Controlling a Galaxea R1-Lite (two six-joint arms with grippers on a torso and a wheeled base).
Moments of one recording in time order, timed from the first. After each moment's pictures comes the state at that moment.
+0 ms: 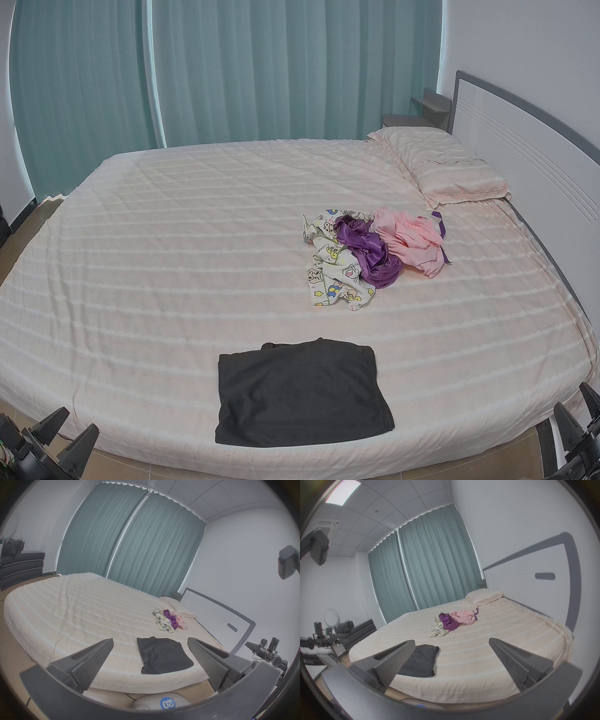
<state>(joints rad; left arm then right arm) 0.09 0.28 -0.04 -0.08 -0.35 -0.35 0.07 0.15 -0.02 -0.09 0.08 0.24</state>
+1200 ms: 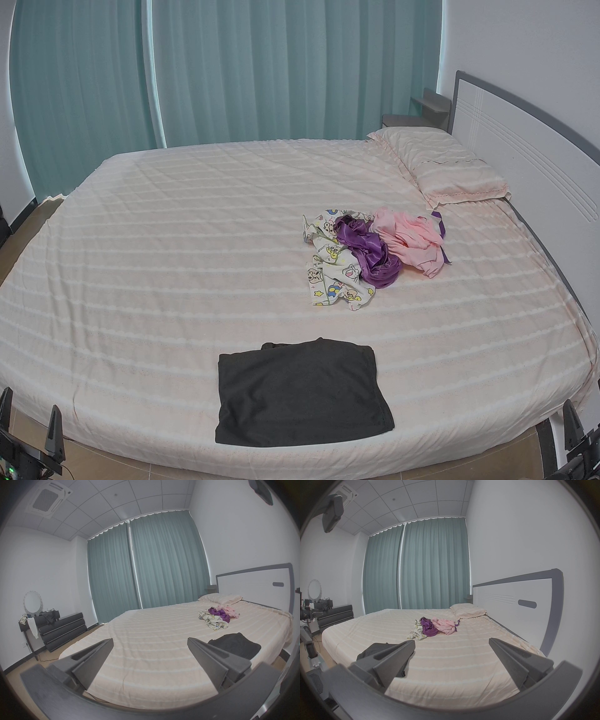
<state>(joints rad) 0.09 0.07 -0.02 -0.07 0.11 0.14 0.00 0.01 -0.02 -0.03 -0.04 0.01</state>
